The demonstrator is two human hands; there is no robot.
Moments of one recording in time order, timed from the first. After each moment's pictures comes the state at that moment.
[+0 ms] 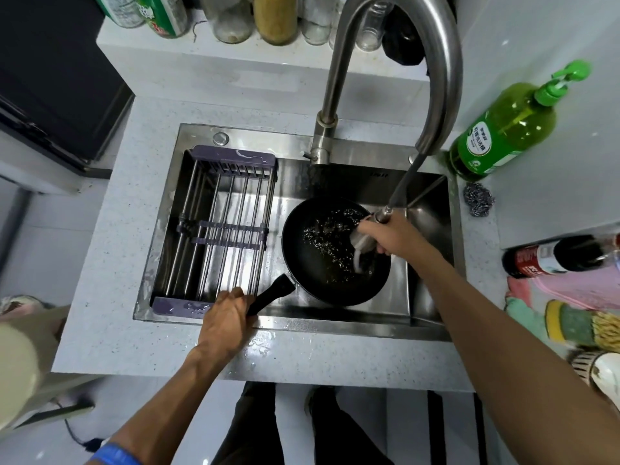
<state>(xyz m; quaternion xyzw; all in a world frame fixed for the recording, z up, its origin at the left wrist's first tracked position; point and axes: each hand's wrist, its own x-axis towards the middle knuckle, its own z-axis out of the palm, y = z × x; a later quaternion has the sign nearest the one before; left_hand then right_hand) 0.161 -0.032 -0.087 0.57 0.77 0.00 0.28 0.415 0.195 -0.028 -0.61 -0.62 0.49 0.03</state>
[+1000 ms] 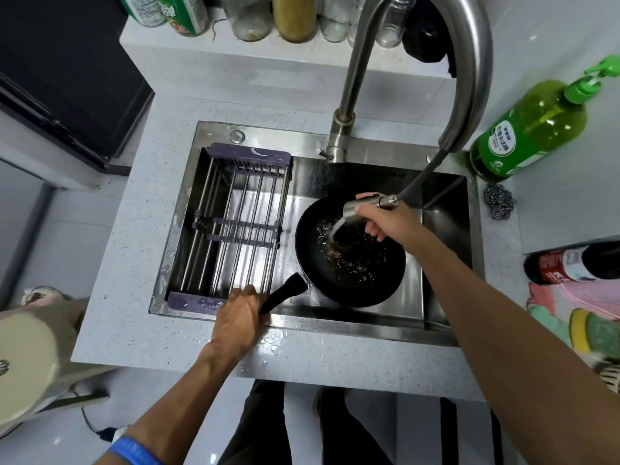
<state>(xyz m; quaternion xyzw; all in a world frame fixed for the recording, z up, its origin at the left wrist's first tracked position) 0.164 -0.030 -0.078 0.54 0.78 -0.01 0.31 0.387 0.211 -0.041 -0.58 -0.59 0.55 0.09</state>
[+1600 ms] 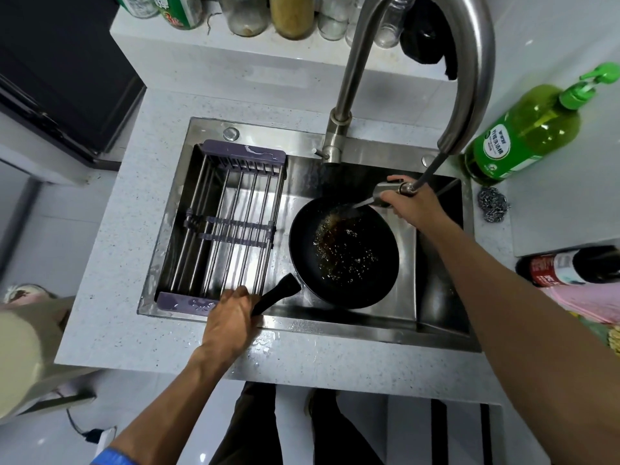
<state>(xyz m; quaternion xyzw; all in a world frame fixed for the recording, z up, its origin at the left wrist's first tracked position) 0.165 -0.031 -0.079 0.55 0.78 -0.01 0.30 0.415 0.247 -0.030 -0.64 -0.60 0.46 0.13</state>
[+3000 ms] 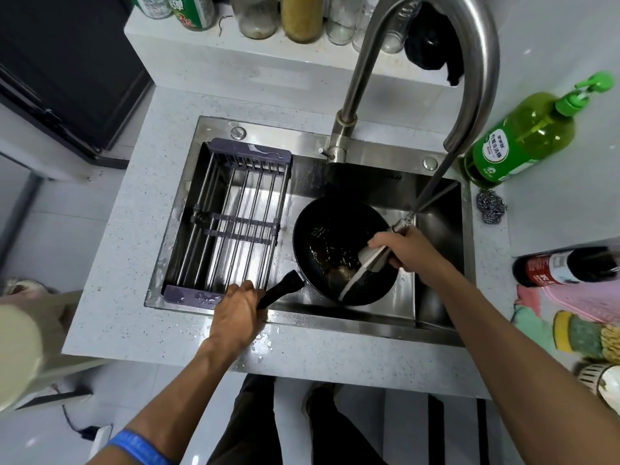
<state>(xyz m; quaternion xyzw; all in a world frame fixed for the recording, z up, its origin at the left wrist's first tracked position) 0.163 -0.037 -0.085 0.54 0.79 0.02 0.29 0.419 0.169 -0.020 -0.61 -0.54 0.58 0.04</state>
